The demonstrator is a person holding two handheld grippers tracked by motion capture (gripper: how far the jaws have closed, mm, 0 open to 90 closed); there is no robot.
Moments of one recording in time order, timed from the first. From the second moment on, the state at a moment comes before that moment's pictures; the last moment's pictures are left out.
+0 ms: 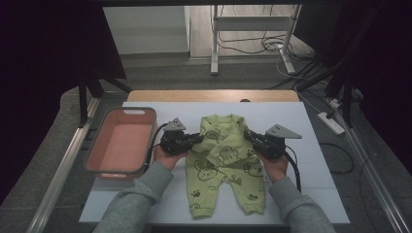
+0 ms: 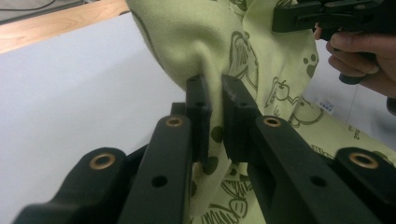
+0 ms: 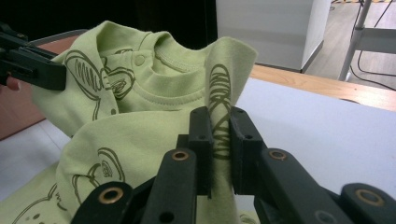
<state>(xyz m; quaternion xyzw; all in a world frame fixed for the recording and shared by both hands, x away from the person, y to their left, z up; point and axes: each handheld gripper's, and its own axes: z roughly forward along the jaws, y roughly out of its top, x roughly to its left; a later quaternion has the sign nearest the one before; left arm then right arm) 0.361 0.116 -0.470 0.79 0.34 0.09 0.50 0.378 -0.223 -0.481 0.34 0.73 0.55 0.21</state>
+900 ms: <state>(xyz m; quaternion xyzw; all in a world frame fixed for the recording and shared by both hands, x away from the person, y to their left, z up) 0.347 0.116 -0.479 0.79 0.34 0.07 0.51 0.365 -0.227 -0.488 0.33 0.74 0.56 0.18</state>
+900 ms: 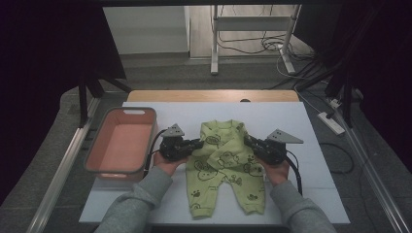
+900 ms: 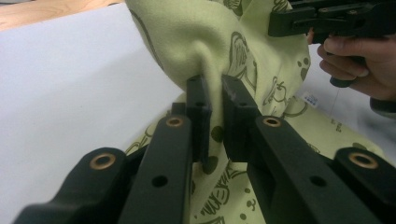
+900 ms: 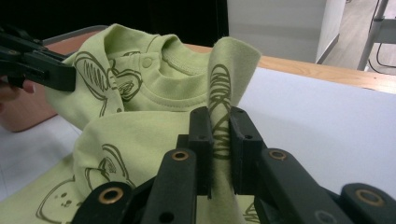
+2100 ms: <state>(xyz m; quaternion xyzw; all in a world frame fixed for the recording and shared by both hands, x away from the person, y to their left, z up) 0.318 0.114 -0.490 0.80 0.33 0.06 0.50 0.337 -0.233 -0.493 0.33 0.76 0.55 0.15</state>
